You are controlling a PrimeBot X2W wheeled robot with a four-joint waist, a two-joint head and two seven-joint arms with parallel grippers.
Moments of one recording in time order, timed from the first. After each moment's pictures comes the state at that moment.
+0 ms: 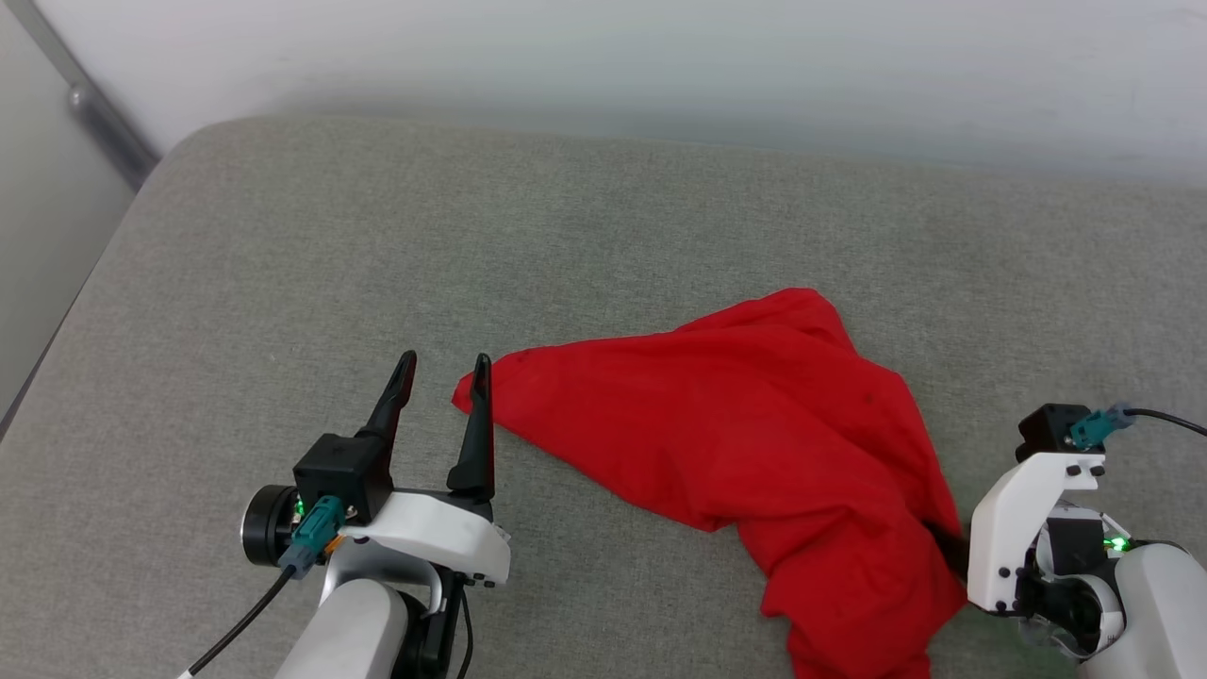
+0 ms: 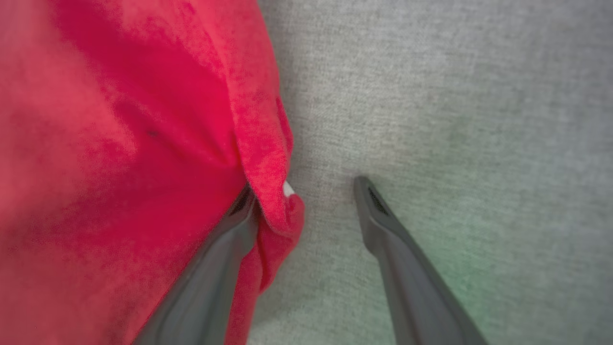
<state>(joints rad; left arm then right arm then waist) -0.25 0.18 -0.35 0.21 -0.40 0.13 -0.26 -0.29 -0.18 0.01 0.45 0.38 0.13 0.73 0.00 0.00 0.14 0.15</state>
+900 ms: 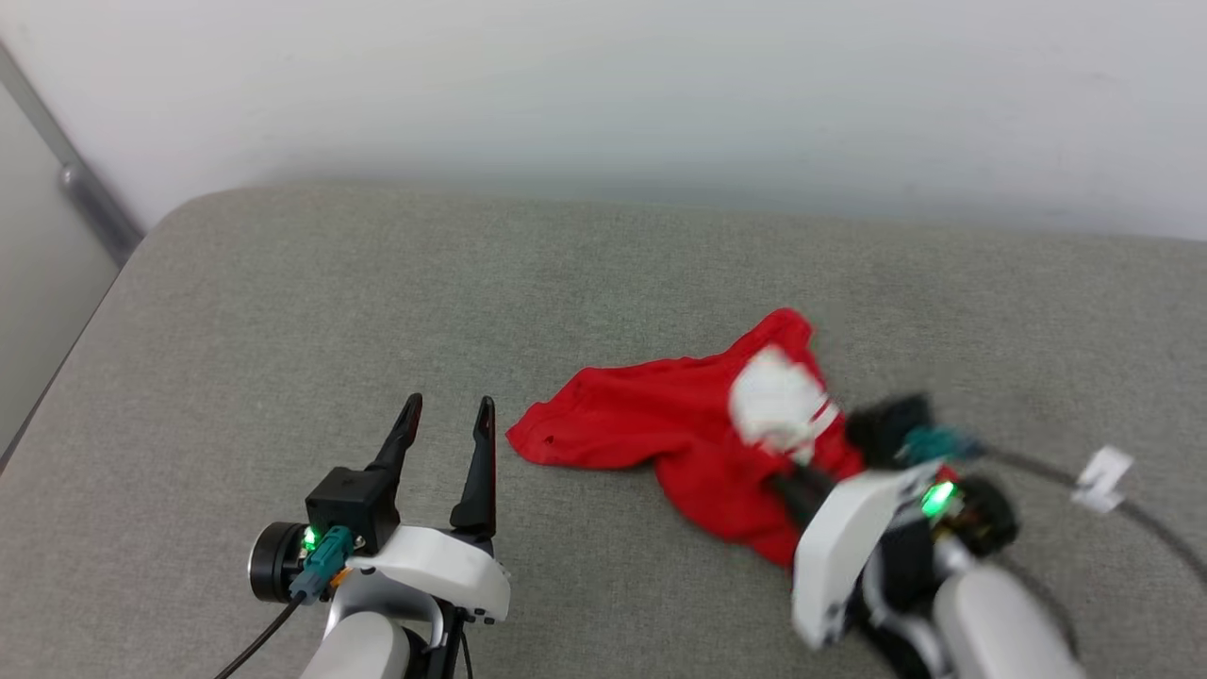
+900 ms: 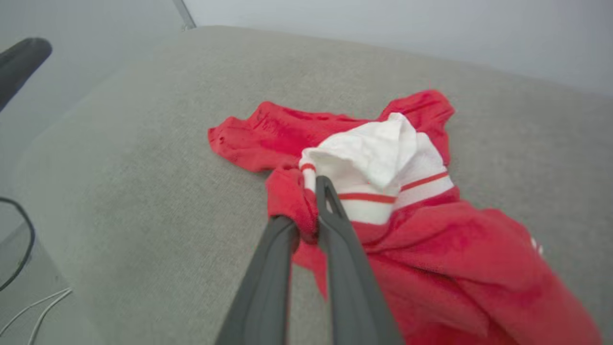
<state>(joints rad) -0.20 0.16 -0.33 0.26 -0.36 0.10 -0.26 -0.27 -0.09 0.28 0.22 0.29 0.13 0.34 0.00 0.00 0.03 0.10</state>
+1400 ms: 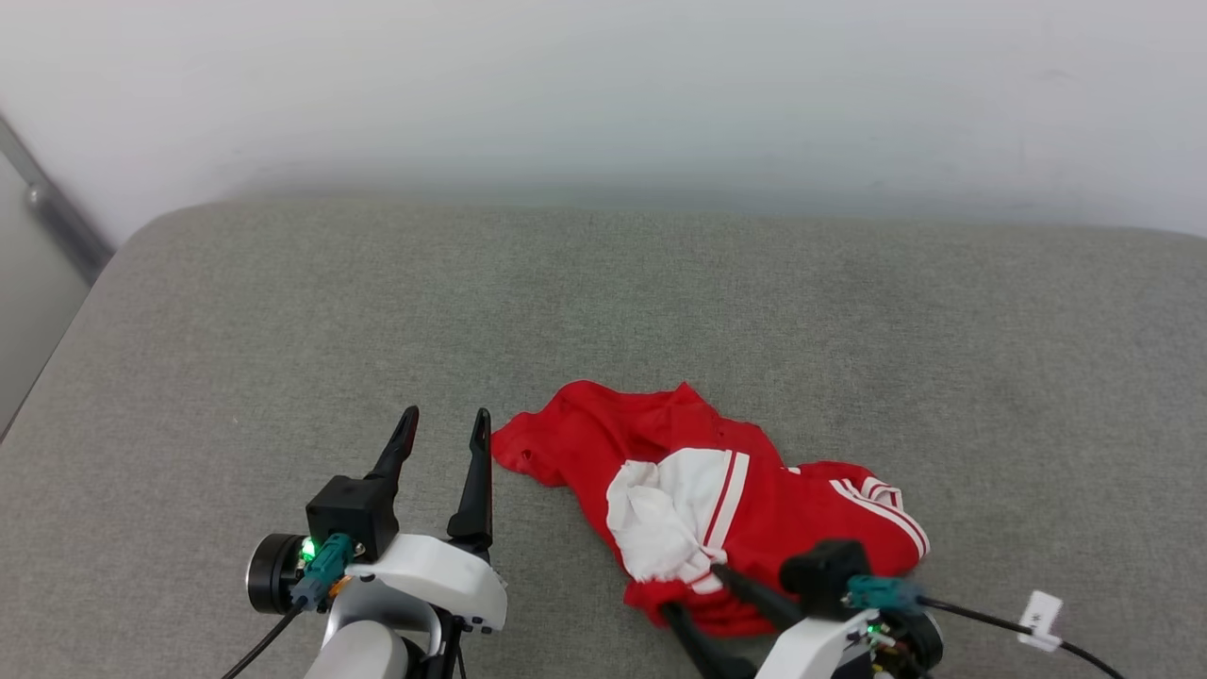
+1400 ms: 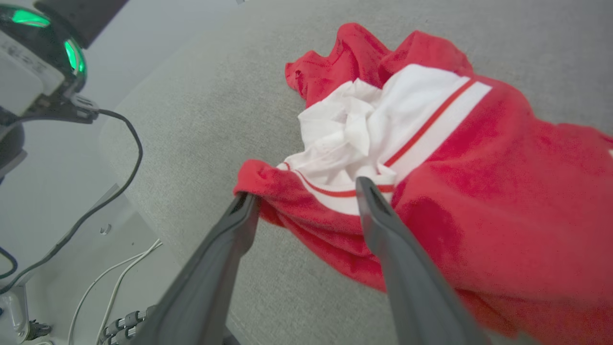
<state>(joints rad) -0.19 0.17 -0.33 0.27 -0.37 0.10 -0.26 -0.04 -0.09 0.49 0.17 0.38 0.13 0.23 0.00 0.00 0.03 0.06</state>
